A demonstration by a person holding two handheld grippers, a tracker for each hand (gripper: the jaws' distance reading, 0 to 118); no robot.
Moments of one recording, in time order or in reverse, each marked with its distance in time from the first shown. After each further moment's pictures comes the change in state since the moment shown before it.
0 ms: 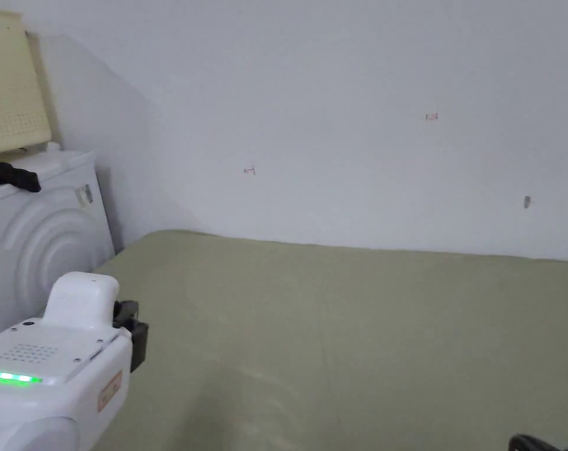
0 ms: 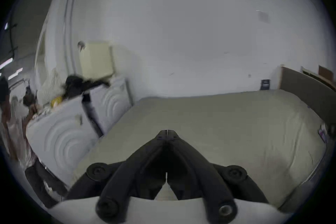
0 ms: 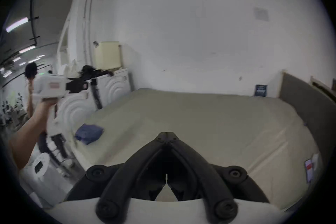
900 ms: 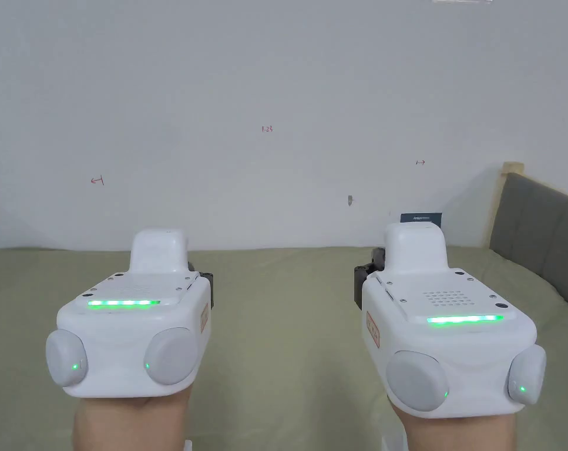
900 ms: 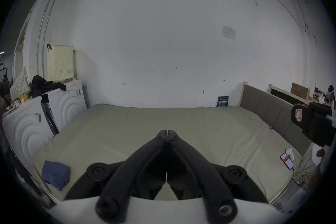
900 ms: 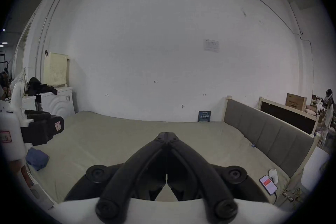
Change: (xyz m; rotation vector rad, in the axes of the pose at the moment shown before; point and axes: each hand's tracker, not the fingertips) left arm 0.210 0.064 0.032 0.025 -0.250 0.130; right arm 0.063 0.078 -0.005 0.164 -0.426 0.048
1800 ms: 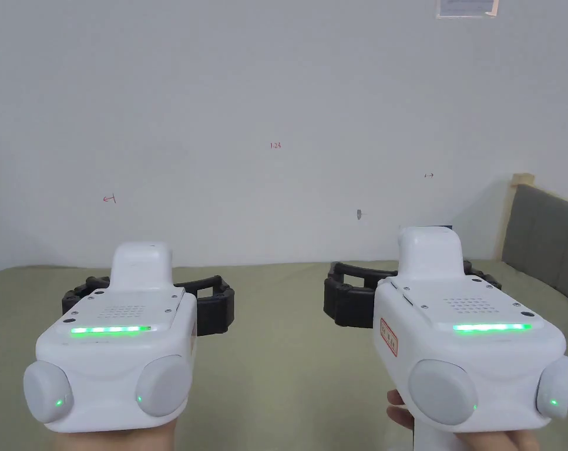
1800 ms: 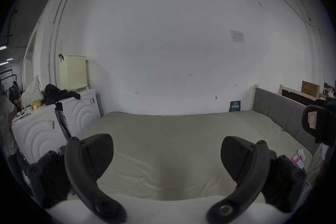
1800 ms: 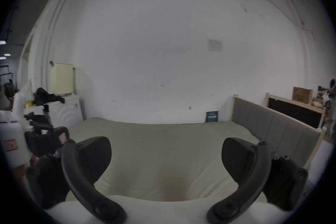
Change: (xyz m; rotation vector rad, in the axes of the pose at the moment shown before) left arm -0.018 0.006 0.015 0.070 0.115 -0.032; right arm -0.001 0.014 0.011 0.021 0.006 -0.053
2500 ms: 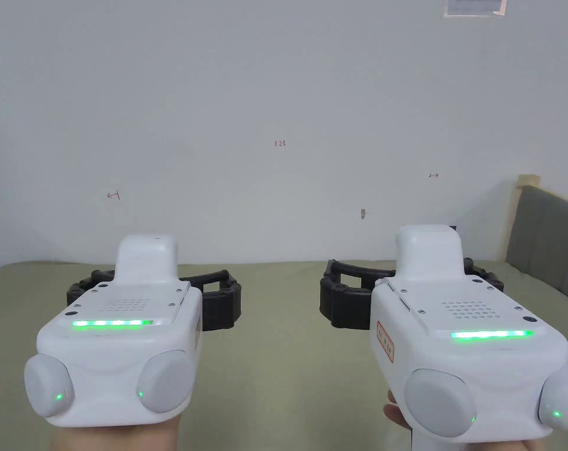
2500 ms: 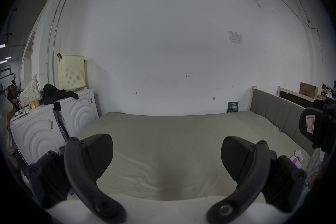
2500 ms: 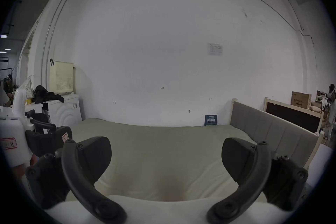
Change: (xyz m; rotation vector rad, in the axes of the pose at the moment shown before) left arm -0.001 0.006 0.007 0.000 -0.020 0.012; right arm -0.008 0.001 0.007 0.022 0.041 0.013
